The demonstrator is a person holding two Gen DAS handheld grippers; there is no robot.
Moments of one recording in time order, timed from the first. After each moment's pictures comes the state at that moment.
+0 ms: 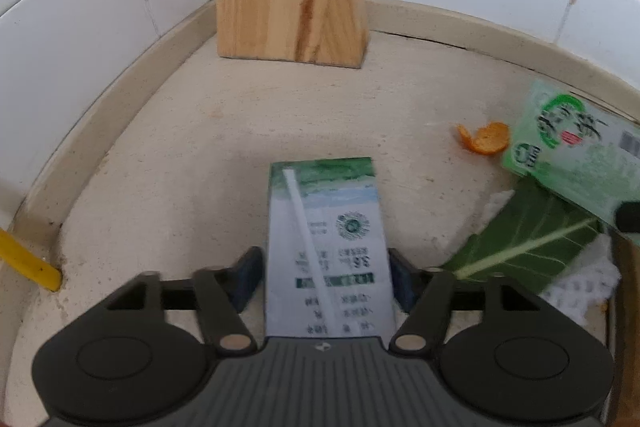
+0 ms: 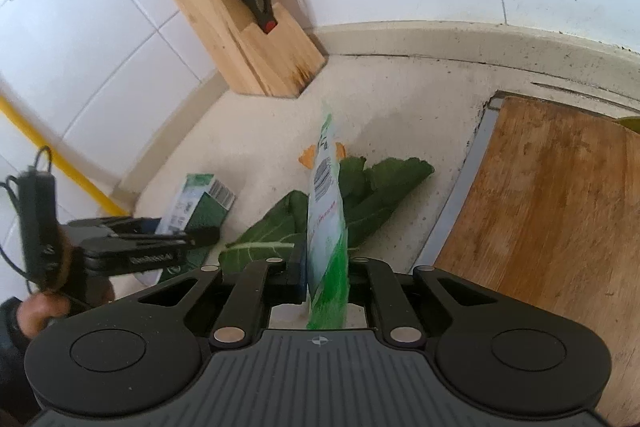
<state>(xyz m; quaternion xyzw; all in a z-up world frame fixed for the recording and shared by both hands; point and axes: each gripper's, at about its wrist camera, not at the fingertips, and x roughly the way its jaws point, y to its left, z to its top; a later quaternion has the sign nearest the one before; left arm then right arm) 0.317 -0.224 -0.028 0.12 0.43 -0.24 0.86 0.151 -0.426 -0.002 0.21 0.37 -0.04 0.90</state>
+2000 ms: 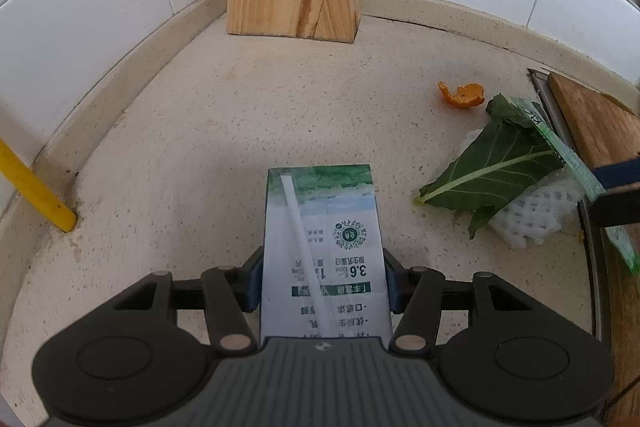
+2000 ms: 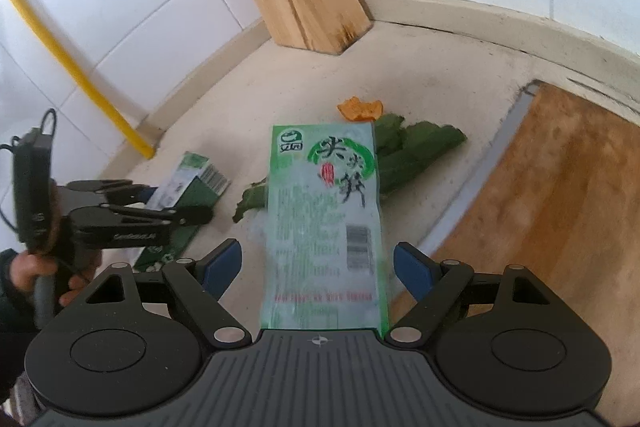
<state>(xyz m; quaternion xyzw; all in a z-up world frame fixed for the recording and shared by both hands) 0.284 -0.177 -0.028 0.11 0.43 -0.27 0.85 0.145 -0.399 -0.005 0.15 0.42 0.02 0.90</state>
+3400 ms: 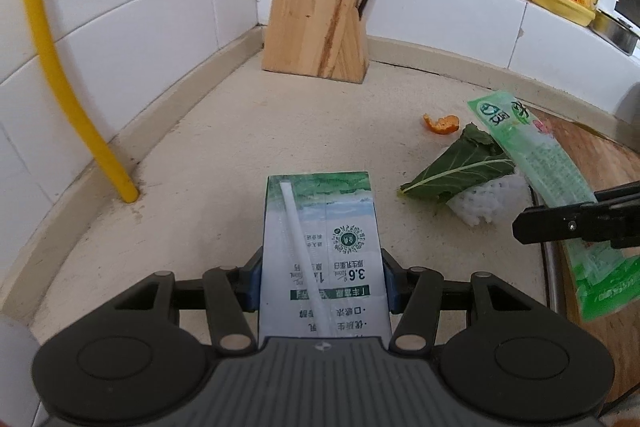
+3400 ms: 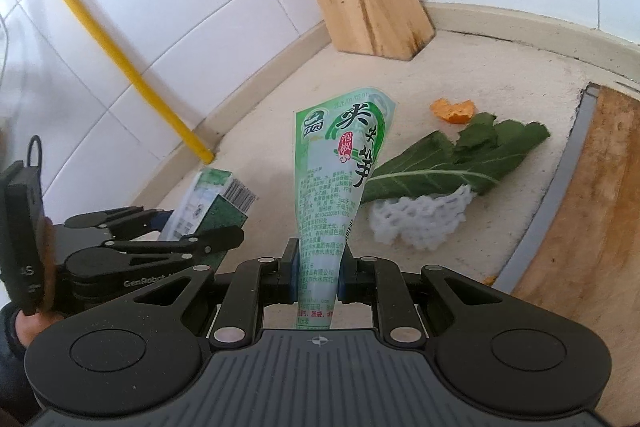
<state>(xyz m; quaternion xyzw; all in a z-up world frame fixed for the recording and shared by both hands) 0.218 -0.126 0.017 0.07 0.38 -0.25 0.89 0.136 -0.326 0.016 0.17 0.39 0.04 0.90</state>
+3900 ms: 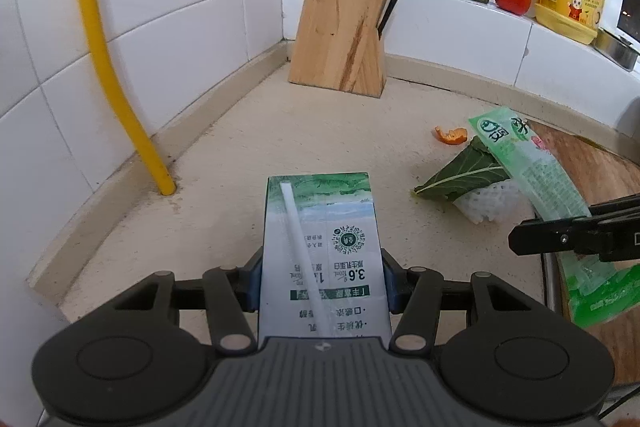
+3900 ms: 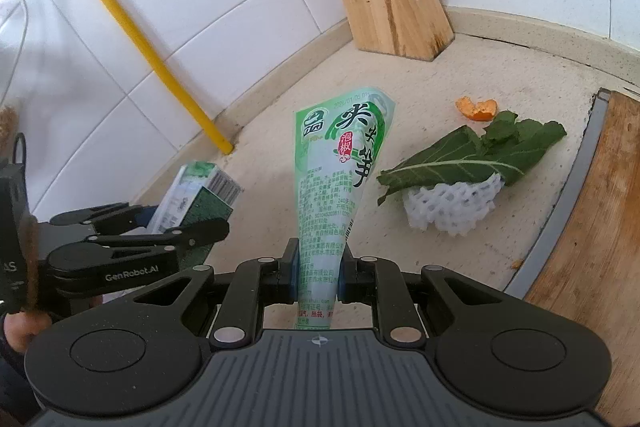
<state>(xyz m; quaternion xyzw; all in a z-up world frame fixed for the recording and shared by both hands) 0.196 -0.097 0.030 0.06 0.36 -0.23 0.90 0.128 -0.299 0.019 0.15 0.38 0.04 0.91</state>
